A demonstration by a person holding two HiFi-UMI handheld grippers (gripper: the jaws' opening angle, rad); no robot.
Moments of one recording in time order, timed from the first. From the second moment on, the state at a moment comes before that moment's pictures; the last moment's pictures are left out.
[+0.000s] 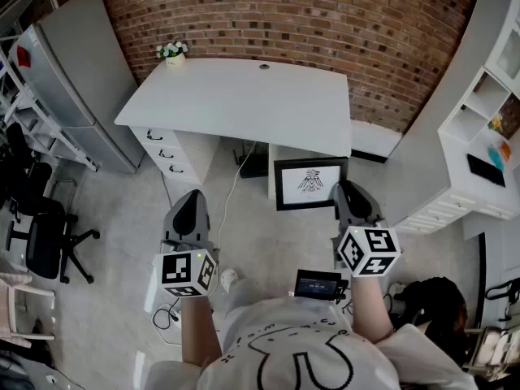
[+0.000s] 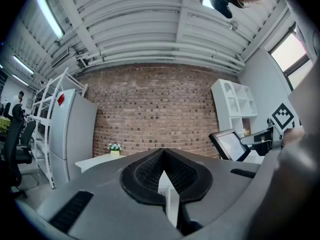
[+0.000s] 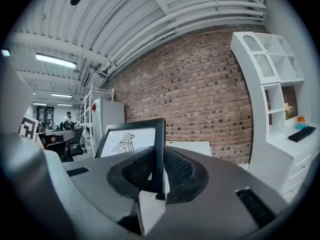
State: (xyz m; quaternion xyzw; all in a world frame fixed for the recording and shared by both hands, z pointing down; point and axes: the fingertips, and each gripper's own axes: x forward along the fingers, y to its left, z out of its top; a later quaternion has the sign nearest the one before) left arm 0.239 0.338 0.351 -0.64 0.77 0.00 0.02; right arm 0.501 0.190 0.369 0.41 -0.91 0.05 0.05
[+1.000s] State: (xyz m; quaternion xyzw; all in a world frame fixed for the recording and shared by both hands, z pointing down) left arm 0.105 0.238 0.356 -0.64 0.77 0.00 0.02; right arm 0.372 0.094 0.370 0.41 -0.91 0.06 0.05
